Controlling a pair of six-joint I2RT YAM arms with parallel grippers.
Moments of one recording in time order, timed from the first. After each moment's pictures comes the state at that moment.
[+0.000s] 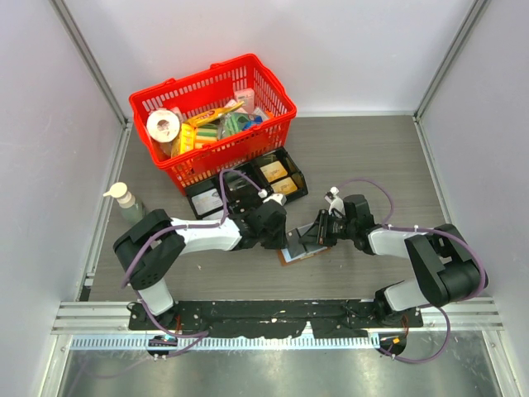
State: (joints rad) left arm -0.96 1.71 0.90 -0.06 -0.02 -0.81; right arm 0.33 1.43 0.39 0.31 -0.70 0.65
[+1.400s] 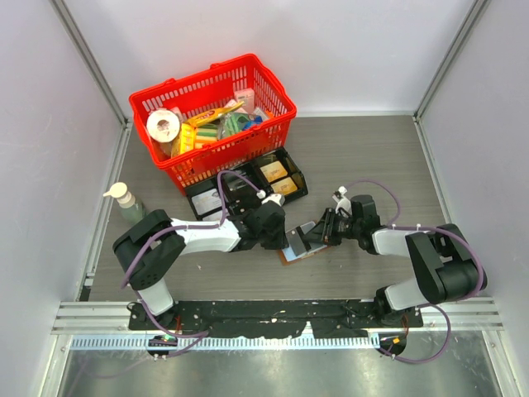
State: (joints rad) left arm -0.96 1.71 0.88 -0.02 -0.02 -0.83; right arm 0.25 1.43 0.37 0.34 -0.73 0.67
